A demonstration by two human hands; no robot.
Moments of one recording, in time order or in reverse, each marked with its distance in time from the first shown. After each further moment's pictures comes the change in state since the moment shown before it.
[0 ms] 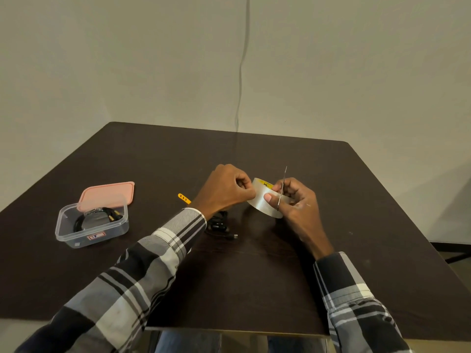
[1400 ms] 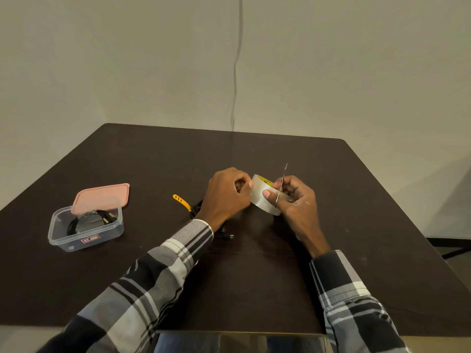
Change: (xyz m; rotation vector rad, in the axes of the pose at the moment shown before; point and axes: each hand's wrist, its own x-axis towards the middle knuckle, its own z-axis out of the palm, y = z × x) left_hand -0.003 -0.013 0.034 -0.009 0.306 0.099; right_hand 0.001 0.004 -0.002 0.043 0.079 0.023
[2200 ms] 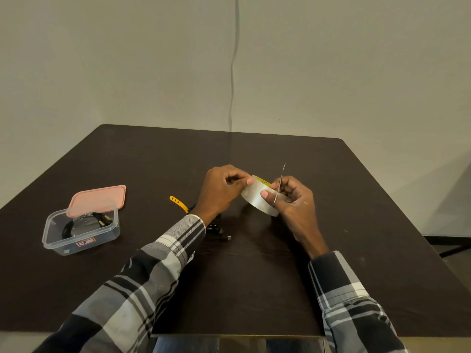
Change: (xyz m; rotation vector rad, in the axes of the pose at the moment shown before) left_hand 0.011 -0.009 -0.002 -0.325 -0.064 -0.108; right_hand 0.002 0.002 0.000 0.031 -0.009 -0.009
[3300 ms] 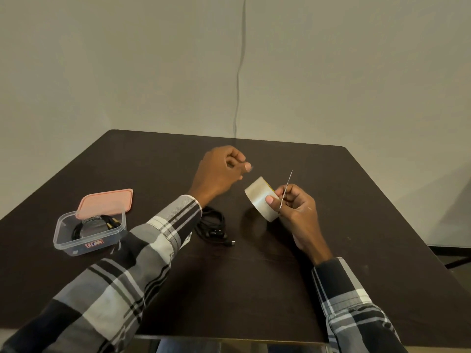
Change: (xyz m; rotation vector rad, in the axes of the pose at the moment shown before) left_hand 0.027 0.045 -0.035 0.135 -0.019 -0.171; right_hand -0.002 0.000 0.002 0.210 -0.026 0.153
